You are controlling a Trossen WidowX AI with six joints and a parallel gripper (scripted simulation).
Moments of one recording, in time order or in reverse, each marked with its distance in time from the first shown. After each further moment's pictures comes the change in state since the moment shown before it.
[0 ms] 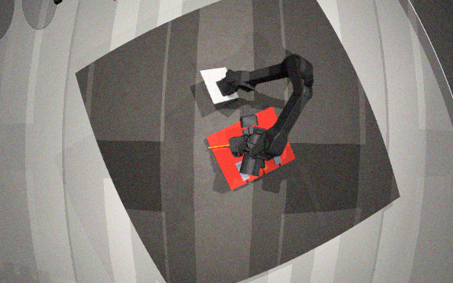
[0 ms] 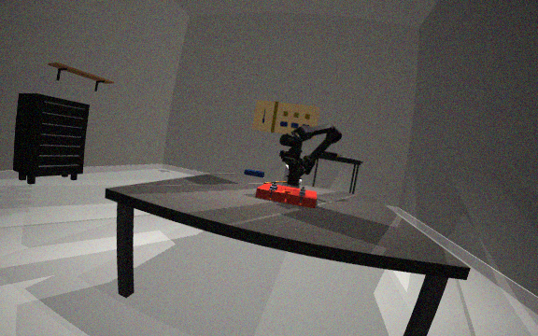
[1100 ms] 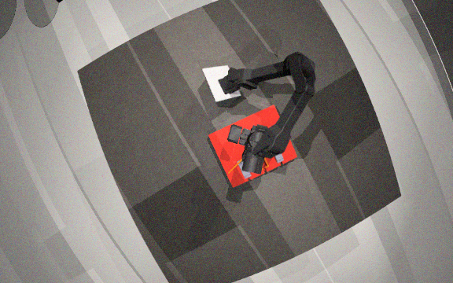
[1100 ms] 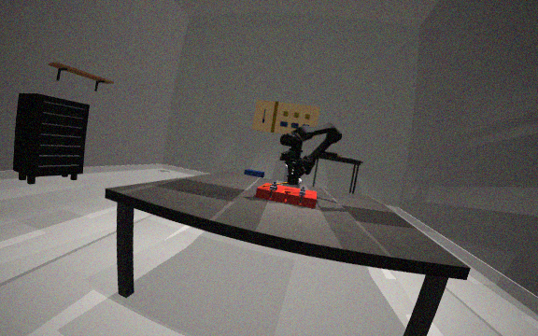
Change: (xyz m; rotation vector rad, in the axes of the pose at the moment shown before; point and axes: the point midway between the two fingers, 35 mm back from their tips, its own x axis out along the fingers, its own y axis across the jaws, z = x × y) arm -0.001 0.000 -0.001 -1.121 -0.002 0.003
